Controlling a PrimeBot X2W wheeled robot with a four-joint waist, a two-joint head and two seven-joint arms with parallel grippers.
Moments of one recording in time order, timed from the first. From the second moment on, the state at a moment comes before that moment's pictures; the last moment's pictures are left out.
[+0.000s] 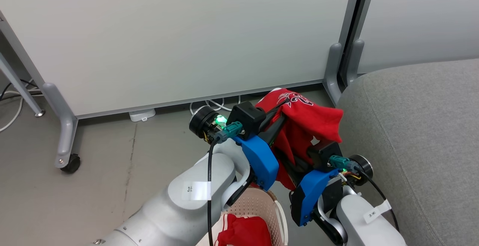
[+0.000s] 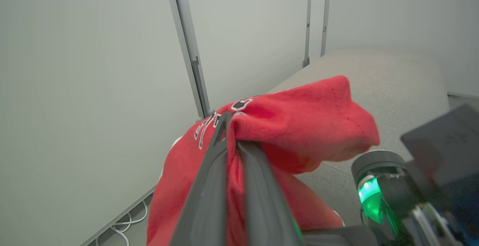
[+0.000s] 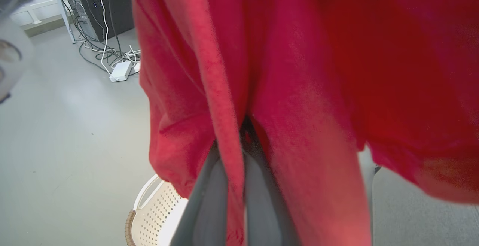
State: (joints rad) left arm -0.82 0.05 -1.13 0.72 -0.79 -0.06 -0.26; right arm -0.42 -0.05 0.44 0.55 0.23 0.13 -0.02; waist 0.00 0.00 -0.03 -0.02
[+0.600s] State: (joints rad) left arm -0.68 0.08 -0.93 0.63 -0.67 -0.02 -0.26; right arm -0.40 -0.06 0.40 0.51 0.21 0.13 -0.01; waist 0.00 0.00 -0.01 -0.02
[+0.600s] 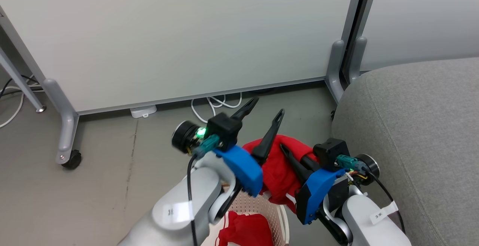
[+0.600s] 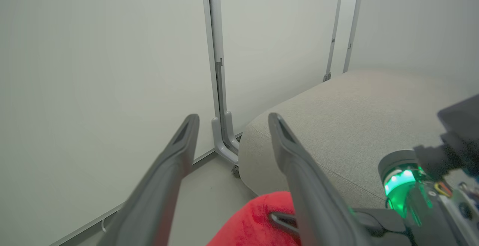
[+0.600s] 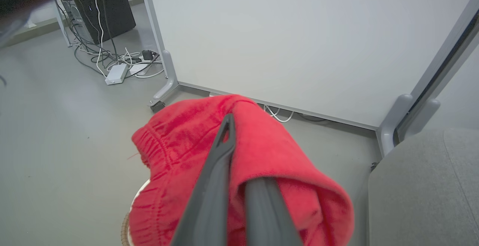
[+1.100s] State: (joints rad) left arm -0.33 0.16 -0.62 0.41 -0.43 -0.07 -0.26; right arm -0.34 -0.08 0.35 0.41 0.20 0.13 0.02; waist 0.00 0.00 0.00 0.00
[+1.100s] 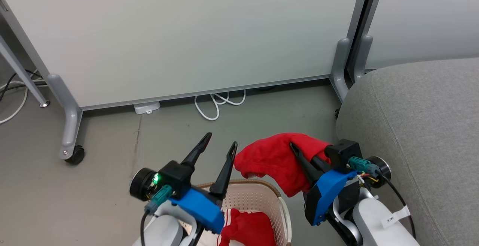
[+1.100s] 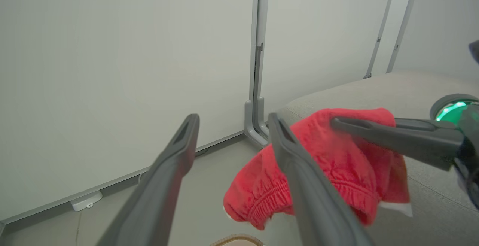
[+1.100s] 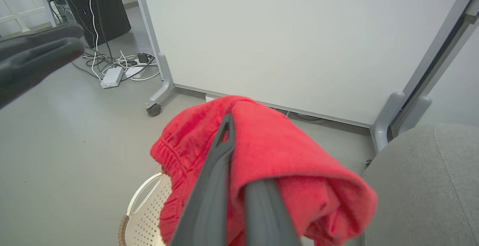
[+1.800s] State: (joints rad) left arm -0.13 0.11 -0.34 0.34 -0.28 -0.12 -0.26; right arm -0.29 -0.08 0.27 0.34 0.17 0.13 0.05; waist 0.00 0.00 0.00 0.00
